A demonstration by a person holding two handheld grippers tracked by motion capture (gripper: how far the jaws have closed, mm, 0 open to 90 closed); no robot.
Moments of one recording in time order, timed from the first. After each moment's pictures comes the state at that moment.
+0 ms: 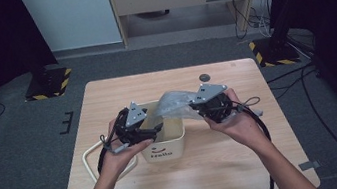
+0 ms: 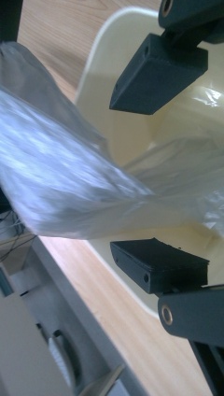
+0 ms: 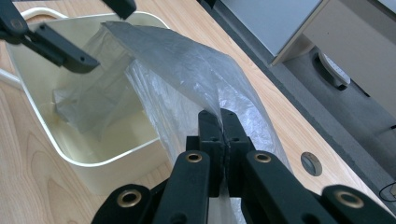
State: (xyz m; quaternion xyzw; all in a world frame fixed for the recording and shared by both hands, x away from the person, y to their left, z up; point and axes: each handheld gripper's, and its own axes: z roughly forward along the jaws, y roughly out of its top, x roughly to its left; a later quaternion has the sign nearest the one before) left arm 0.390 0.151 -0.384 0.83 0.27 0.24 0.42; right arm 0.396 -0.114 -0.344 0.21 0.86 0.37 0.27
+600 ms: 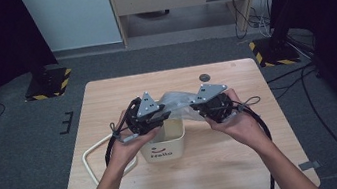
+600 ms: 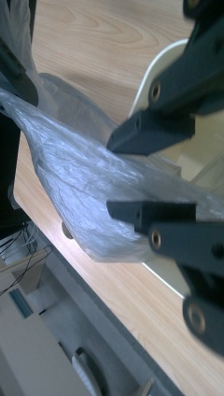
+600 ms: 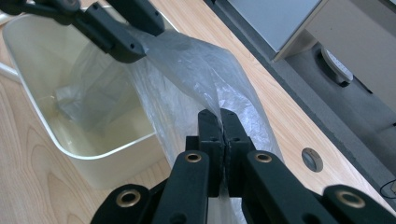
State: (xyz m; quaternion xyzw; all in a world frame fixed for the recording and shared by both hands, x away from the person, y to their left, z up) left arm 0.402 0.121 -0.367 0.85 0.22 0.21 0.43; right arm 0.397 -0.117 -0.346 0.21 0.87 0.36 0.26
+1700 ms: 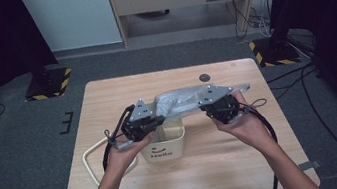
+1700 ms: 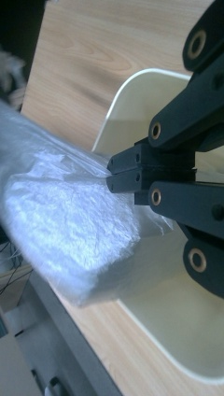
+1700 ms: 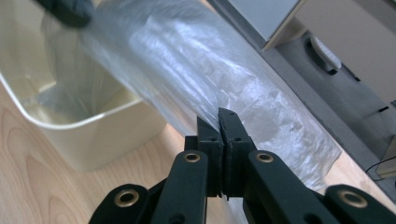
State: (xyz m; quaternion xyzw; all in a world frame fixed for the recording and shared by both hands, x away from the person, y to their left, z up) left arm 0.392 0.138 -0.384 0.85 0.25 0.17 0.43; right arm 0.398 -0.133 -0.355 0.22 0.87 0.35 0.28
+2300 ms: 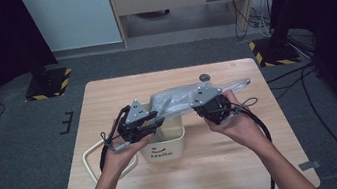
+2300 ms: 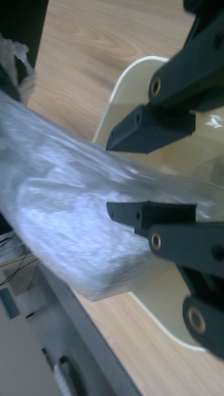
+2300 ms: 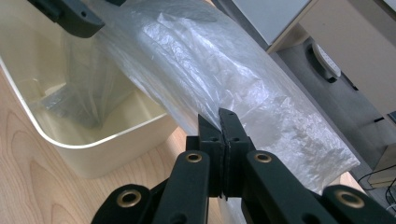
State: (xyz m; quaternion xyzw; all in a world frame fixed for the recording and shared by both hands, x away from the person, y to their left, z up) left arm 0.389 0.144 -0.376 0.83 0.25 0.20 0.45; right arm 0.396 -0.111 -0.351 0.20 0.88 0.33 0.28
